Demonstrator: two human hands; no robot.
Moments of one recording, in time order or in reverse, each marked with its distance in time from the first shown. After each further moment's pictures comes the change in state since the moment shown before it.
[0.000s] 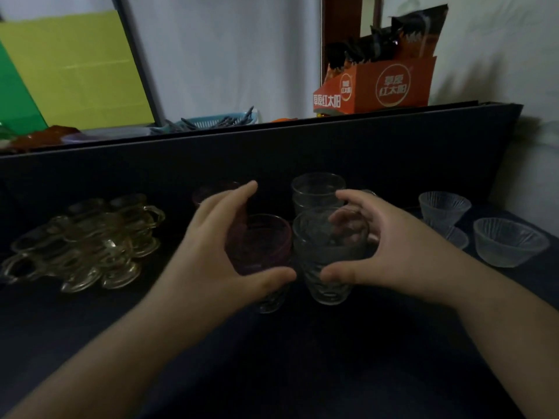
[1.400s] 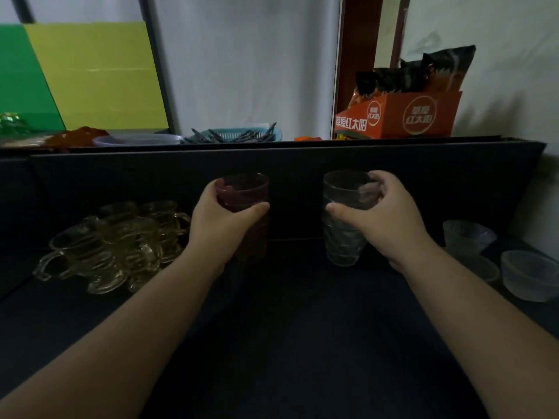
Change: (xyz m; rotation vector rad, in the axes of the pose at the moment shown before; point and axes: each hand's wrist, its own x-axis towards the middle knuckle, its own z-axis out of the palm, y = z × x) left_hand 0.076 -0.078 -0.011 -0.271 0.386 -0.404; right_hand 0.092 0.002 0.027 0.106 0.535 0.012
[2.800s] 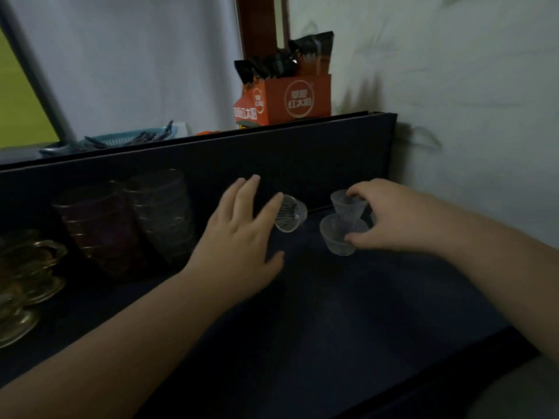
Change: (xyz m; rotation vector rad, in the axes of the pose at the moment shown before) left_hand -0.086 0.058 0.114 0.957 -0.448 0.894; right_hand -0.046 0.010 -0.170 -0.927 -0.344 0.007
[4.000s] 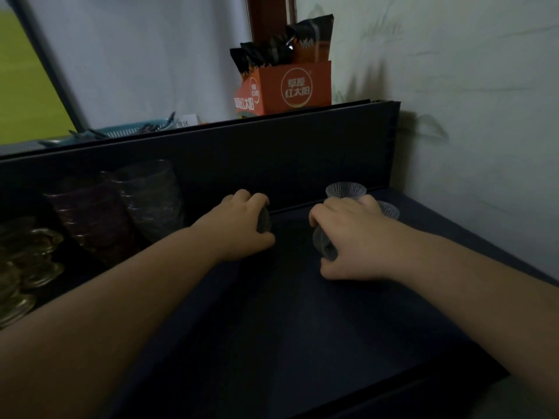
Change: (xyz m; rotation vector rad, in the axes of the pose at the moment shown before) left_hand 0.054 -0.013 0.022 -0.212 -0.430 -0.192; right_hand 0.002 -0.014 0.035 -0.164 -0.093 -0.275
